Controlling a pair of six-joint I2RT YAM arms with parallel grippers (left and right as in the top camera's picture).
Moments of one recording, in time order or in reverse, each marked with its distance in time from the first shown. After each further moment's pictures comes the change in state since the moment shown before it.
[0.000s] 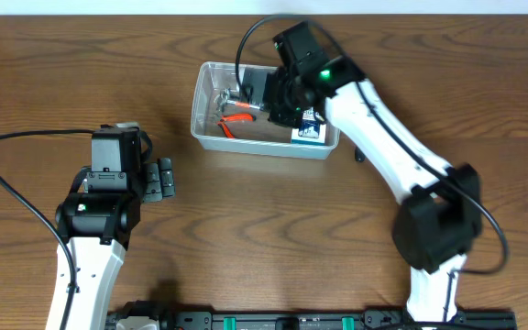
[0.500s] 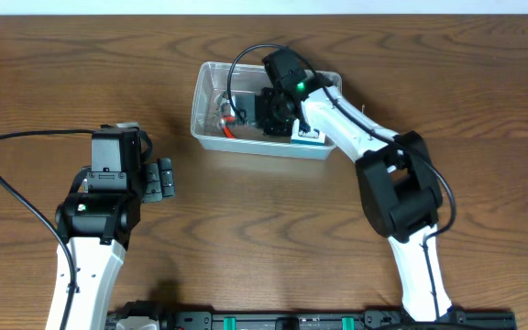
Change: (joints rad) left arm 0.000 0.000 0.000 0.000 0.000 0.000; right arm -0.003 0.225 -0.007 0.175 -0.063 -0.132
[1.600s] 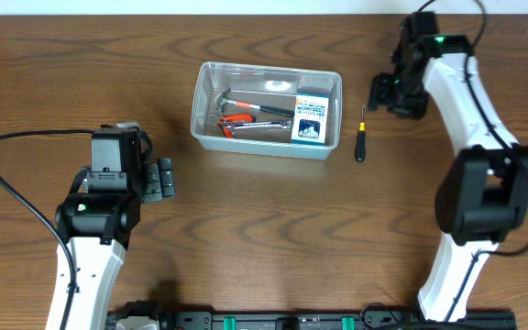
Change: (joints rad) left arm 0.000 0.000 0.000 0.000 0.000 0.000; right arm -0.449 -0.183 0.016 -0.505 0.200 1.342
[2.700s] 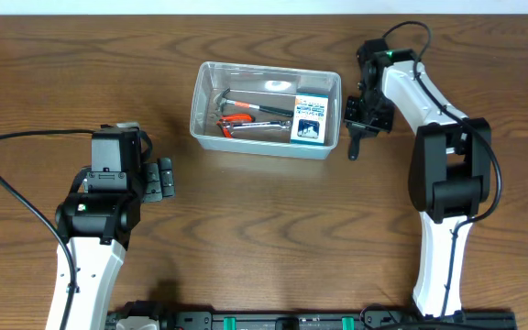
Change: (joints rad) left arm 0.000 0.000 0.000 0.000 0.000 0.000; right arm 0.077 0.197 0.015 0.024 0.004 0.109
